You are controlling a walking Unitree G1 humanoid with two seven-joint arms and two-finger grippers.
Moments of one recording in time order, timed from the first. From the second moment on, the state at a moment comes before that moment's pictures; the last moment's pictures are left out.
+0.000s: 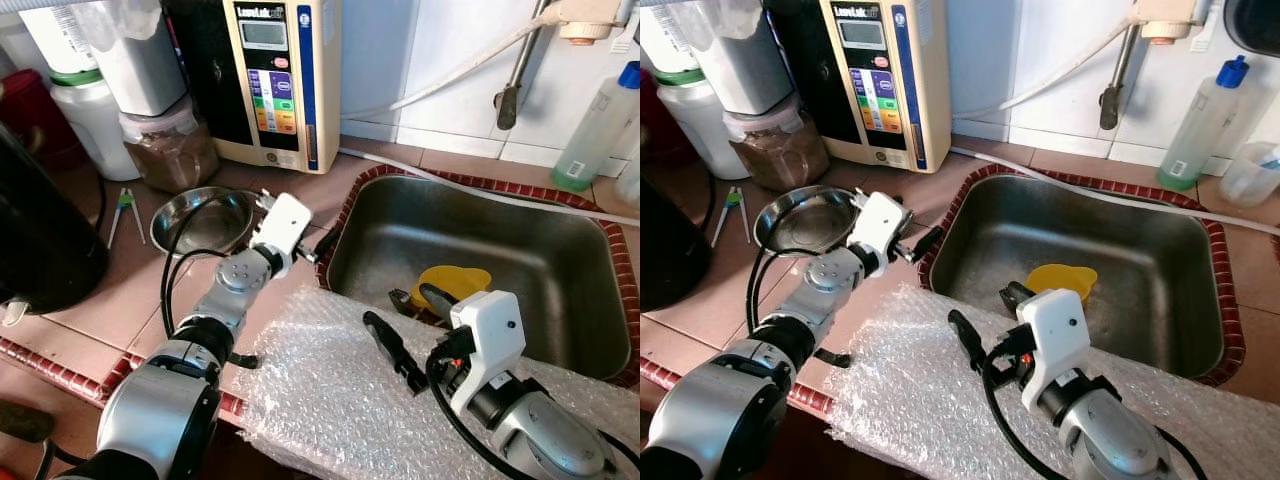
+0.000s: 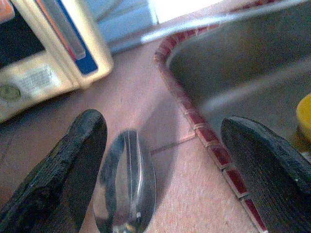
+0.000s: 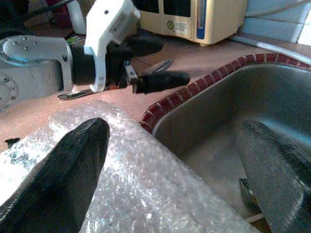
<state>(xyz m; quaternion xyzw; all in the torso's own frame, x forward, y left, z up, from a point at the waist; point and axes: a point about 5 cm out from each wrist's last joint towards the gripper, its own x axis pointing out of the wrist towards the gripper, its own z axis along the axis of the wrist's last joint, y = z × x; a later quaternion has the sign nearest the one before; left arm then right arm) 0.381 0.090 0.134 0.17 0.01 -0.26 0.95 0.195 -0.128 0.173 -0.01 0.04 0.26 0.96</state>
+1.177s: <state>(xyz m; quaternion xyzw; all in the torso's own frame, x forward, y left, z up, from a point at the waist) 0.387 0.103 0.127 0.18 0.08 -0.19 0.96 0.203 -0.128 0.177 -0.03 0.03 0.25 0.97</state>
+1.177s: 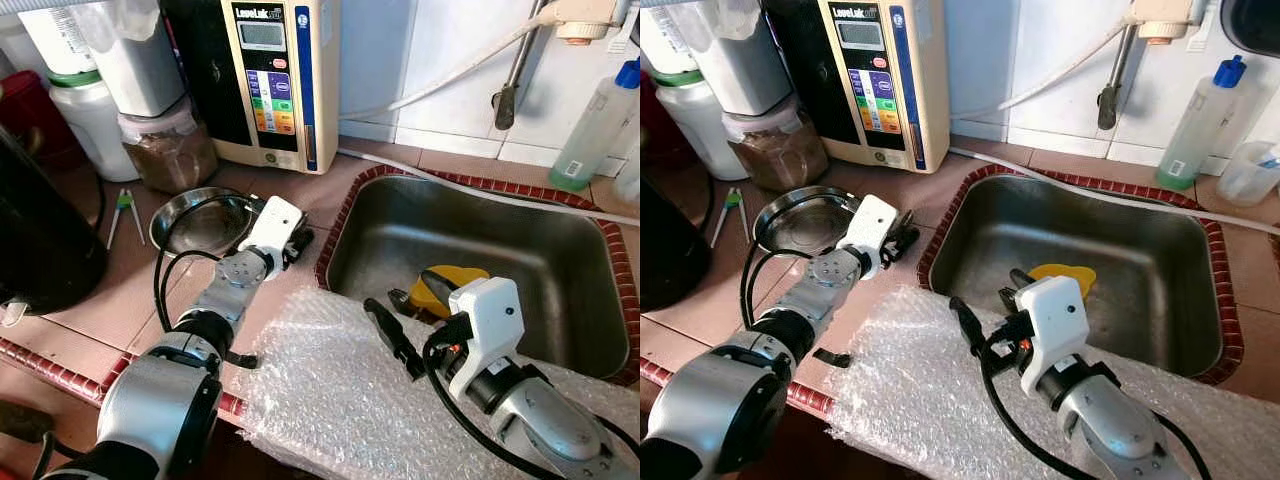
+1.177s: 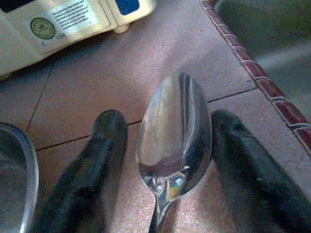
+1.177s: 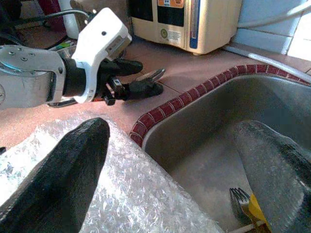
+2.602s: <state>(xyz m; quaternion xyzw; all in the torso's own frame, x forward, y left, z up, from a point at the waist) 0.390 0.107 0.149 0.05 0.02 -0.25 0.97 0.221 -0.133 0.177 -0.03 0.02 0.25 0.97</state>
